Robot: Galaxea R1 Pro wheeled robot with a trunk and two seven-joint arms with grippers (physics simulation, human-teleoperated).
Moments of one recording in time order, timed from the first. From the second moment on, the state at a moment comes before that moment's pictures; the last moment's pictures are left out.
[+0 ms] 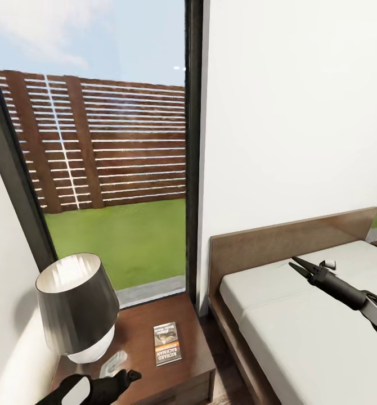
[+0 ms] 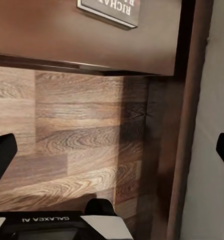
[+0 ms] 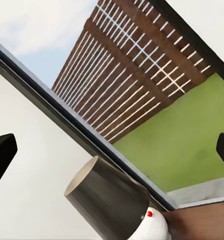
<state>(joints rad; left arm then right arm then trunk) -0.49 0.14 -0.35 -0.28 0.93 0.47 -0.27 -0.86 -0.52 0.13 -0.22 -0.83 0.36 1.43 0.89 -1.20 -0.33</state>
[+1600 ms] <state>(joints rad) -0.43 0.14 -0.35 -0.26 0.82 0.44 -0.43 -0.86 -0.44 0.13 -0.06 -0.69 0.35 1.42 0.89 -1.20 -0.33</state>
